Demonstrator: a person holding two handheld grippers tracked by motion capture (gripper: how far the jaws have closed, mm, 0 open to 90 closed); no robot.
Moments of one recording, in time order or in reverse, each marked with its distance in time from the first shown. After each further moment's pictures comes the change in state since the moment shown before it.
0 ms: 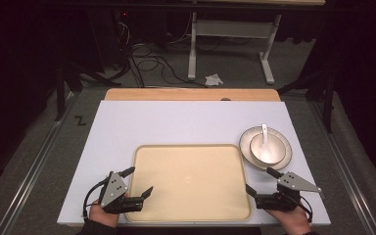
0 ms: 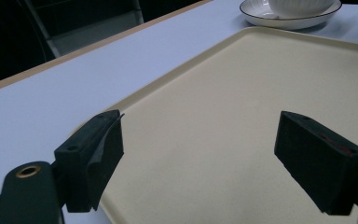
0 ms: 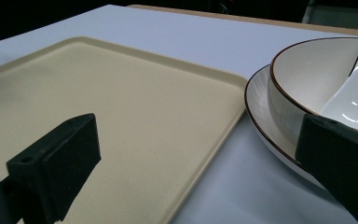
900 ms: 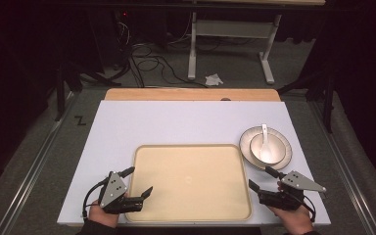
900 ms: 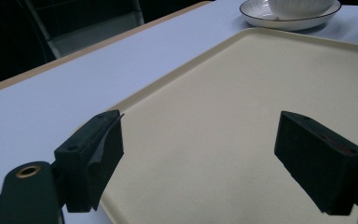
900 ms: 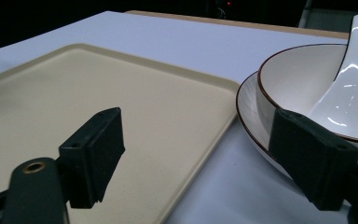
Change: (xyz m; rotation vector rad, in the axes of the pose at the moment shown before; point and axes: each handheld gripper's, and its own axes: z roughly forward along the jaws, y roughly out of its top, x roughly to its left) left arm 0.000 0.000 -0.001 -0.001 0.001 0.004; right arm -0.006 0.003 -0.006 -0.015 -0.006 0.014
